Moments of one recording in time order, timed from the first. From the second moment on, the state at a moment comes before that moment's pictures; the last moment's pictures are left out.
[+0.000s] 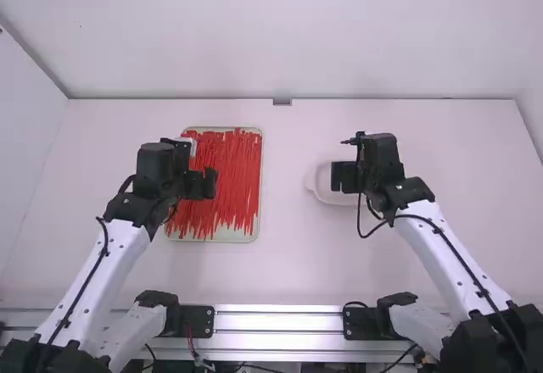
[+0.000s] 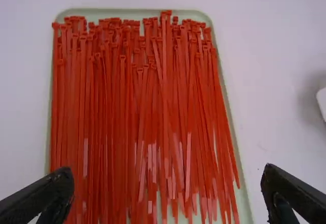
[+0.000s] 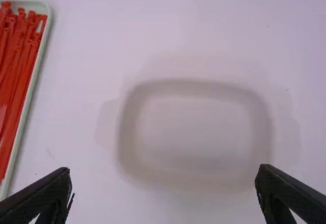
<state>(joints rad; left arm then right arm) -0.07 1.06 0.80 -0.53 0.11 -0.11 0.27 1.24 0.90 -0.55 0.02 0.15</state>
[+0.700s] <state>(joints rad) -0.05 1.08 0.83 -0.52 0.14 -0.12 0.14 1.11 0.81 -0.47 -0.08 0.16</state>
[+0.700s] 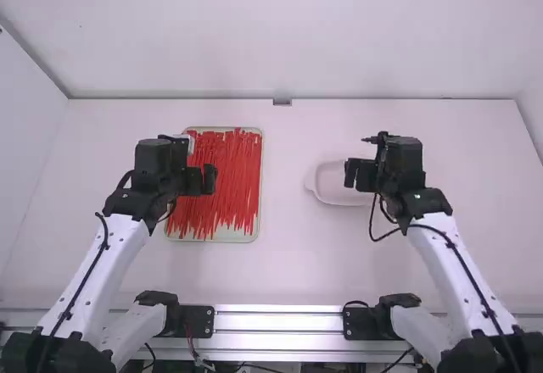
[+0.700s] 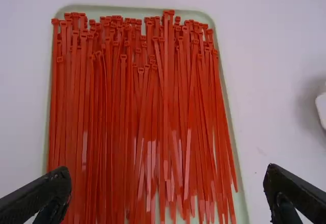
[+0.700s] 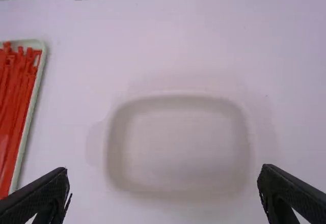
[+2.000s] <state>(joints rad) -0.06 1.57 1.32 -0.62 0.17 -0.11 0.31 0.99 0.75 -0.37 -0.12 0.10</state>
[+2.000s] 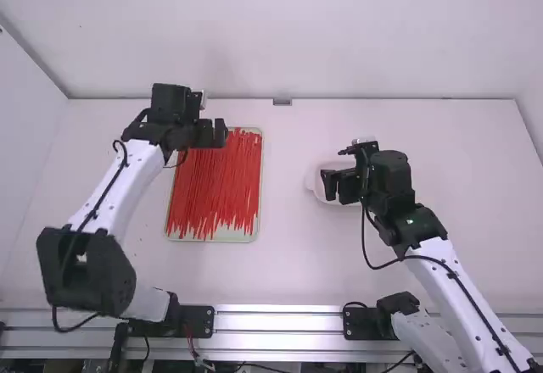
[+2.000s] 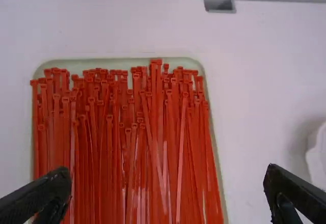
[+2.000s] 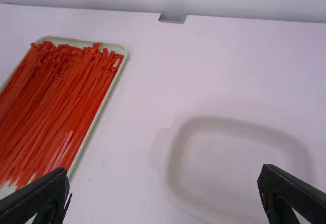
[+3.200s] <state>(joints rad) -0.25 1.93 1.52 -0.52 -0.05 -0.12 0.31 1.01 0.75 -0.38 -0.12 0.09</state>
